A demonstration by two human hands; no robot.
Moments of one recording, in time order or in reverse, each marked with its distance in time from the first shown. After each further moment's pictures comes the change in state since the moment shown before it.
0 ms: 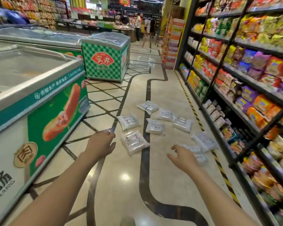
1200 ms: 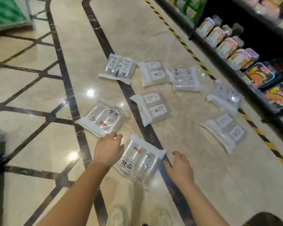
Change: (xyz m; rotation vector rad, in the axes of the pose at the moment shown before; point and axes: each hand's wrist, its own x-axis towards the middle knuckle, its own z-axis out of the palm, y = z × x) left_hand 0.762 -0.179 0.470 -0.077 -0.402 0.408; right_hand 0.741 -0.076 0.294 0.182 -0.089 0.754
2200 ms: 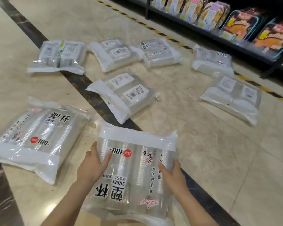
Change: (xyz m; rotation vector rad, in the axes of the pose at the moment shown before) left_hand 0.195 -0.011 0.382 -0.502 -0.060 -0.147; right_hand 0.233 0.113 0.314 0.798 0.118 0.317
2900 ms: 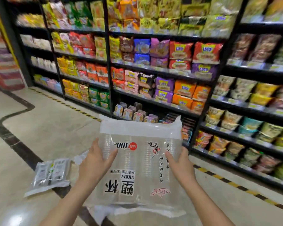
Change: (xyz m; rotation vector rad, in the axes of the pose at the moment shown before) left_hand -0.211 0.442 -0.466 -0.122 0.281 0.523; right_hand -0.308 -0.399 -0.430 0.138 0.537 -0.354
